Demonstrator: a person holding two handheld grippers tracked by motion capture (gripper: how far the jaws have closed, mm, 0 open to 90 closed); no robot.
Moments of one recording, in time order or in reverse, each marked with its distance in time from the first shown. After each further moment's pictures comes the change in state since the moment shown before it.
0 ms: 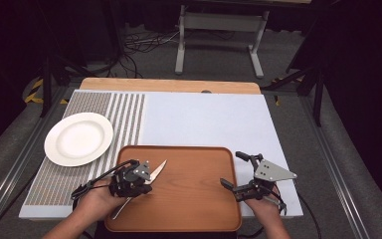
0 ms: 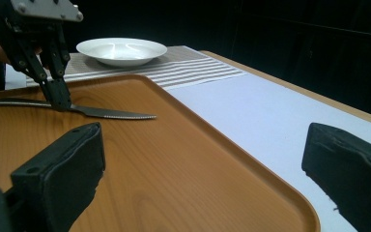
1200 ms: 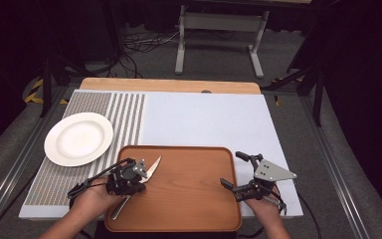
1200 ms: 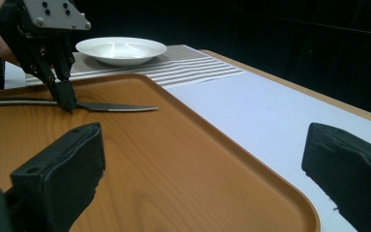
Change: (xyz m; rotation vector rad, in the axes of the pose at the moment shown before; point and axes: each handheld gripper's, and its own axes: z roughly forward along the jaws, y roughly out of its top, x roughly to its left) left arm 0.011 -0.010 0.000 0.067 0.030 -0.069; right arm -0.001 -0.001 0.000 0.003 -0.001 -0.001
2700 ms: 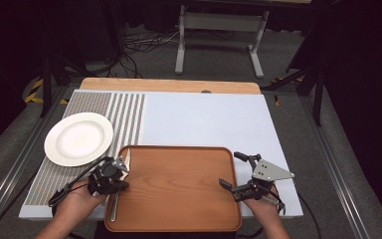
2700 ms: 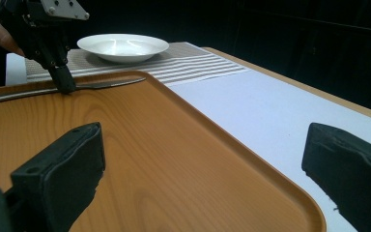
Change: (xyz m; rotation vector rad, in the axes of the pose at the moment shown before) left arm 0.016 -0.041 -0.014 -0.023 0.028 -0.210; right arm 0.001 -0.001 0.004 0.011 0.008 -0.002
